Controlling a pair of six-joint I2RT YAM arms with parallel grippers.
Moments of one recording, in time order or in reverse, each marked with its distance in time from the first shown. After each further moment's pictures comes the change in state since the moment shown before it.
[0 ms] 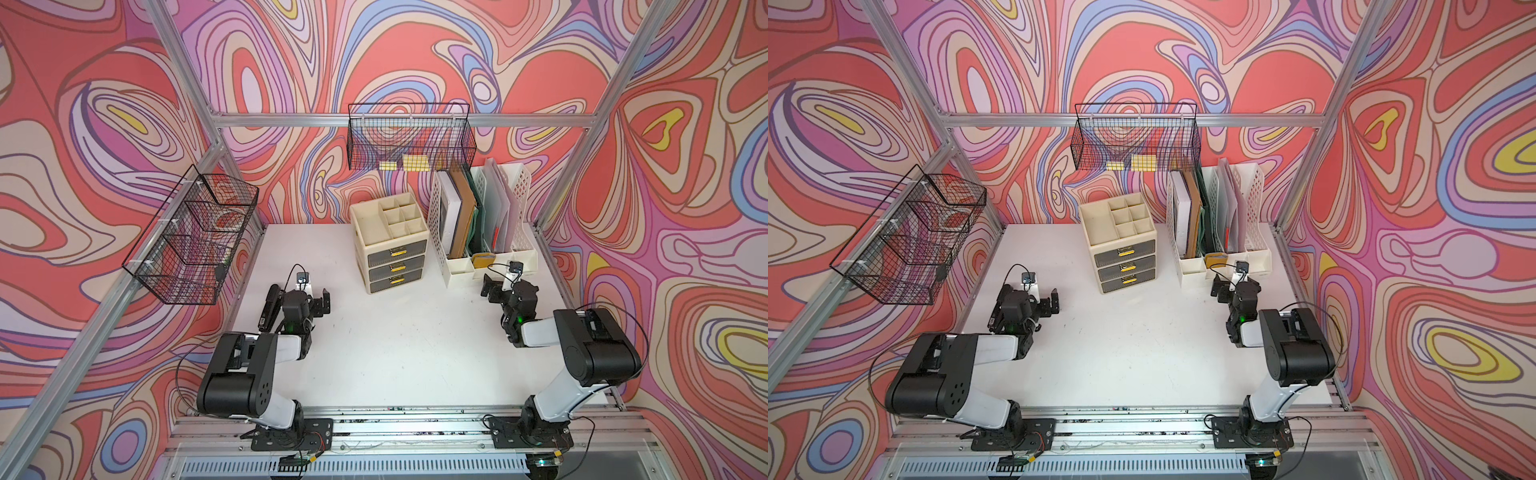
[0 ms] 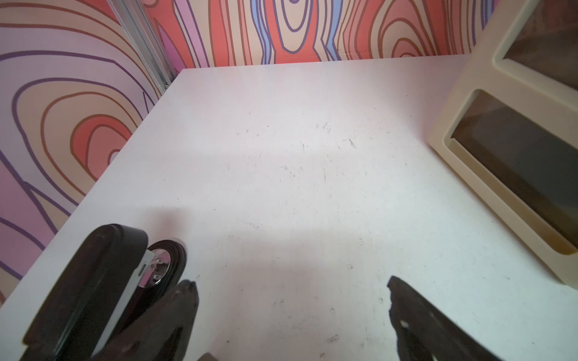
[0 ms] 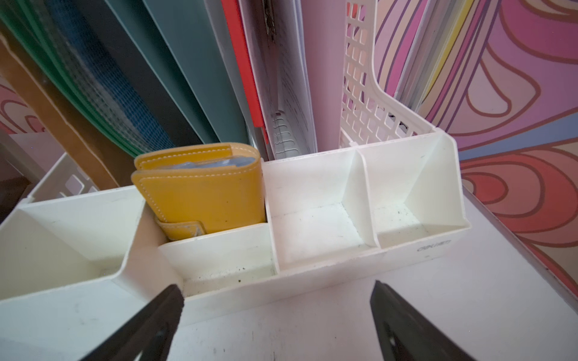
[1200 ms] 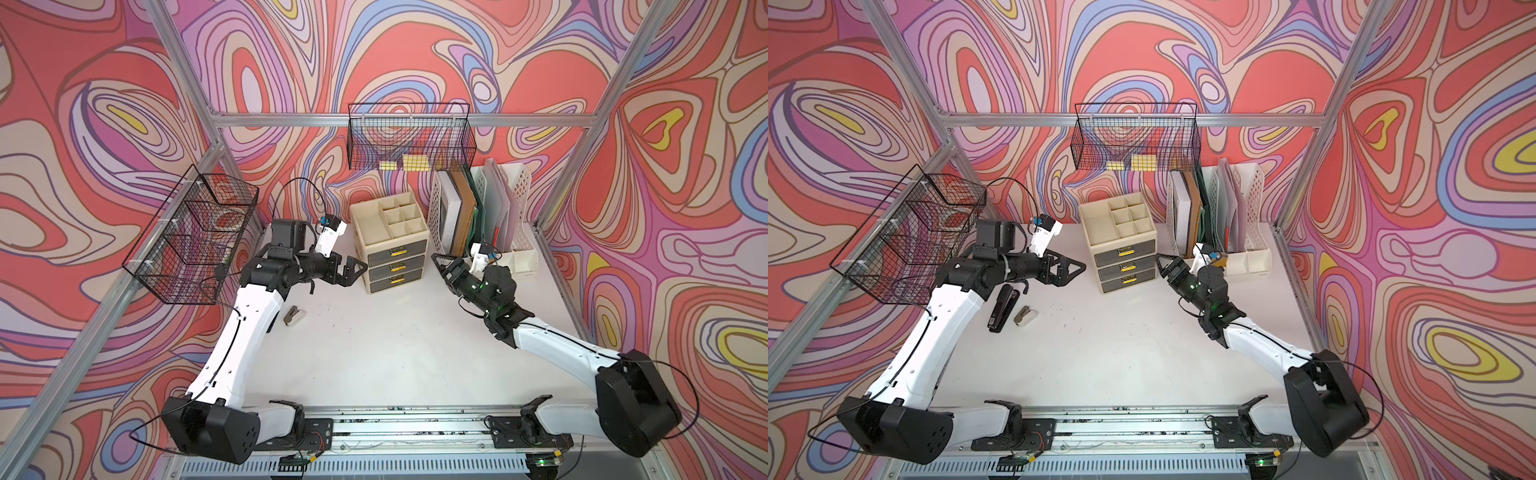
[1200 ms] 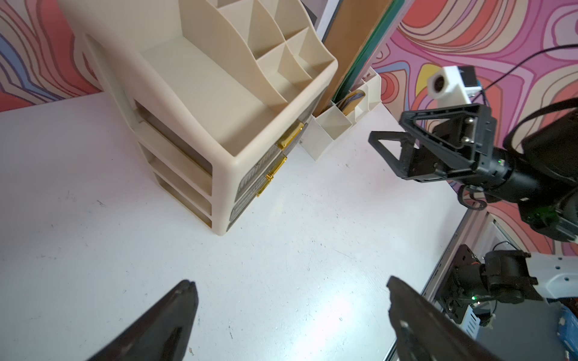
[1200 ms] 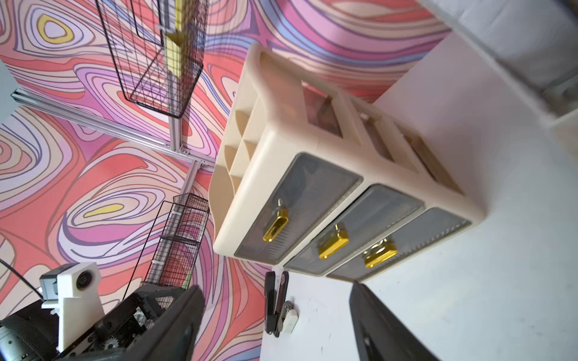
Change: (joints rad) left arm -0.125 -0.187 0.982 -1.516 0.733 0.055; right arm 0.489 -0.286 0.238 -0.333 -0.241 1.124
